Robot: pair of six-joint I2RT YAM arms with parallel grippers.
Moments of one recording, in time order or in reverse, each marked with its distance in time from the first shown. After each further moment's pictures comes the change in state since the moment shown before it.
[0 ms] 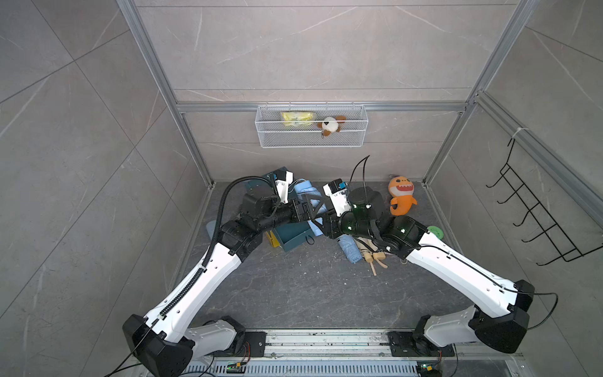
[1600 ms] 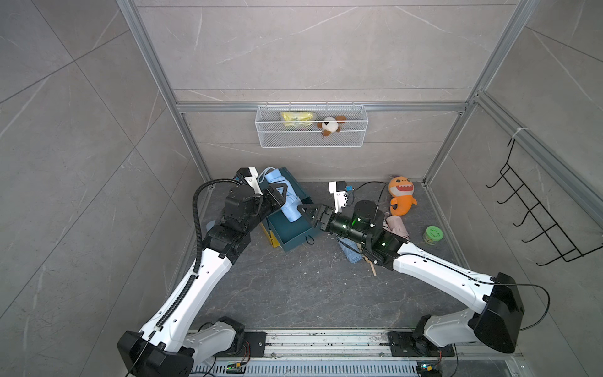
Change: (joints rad) left arm 0.141 -0.046 -0.042 0.066 -0.273 -0.179; right arm -0.030 0.019 -0.356 0.859 -0.193 0.603
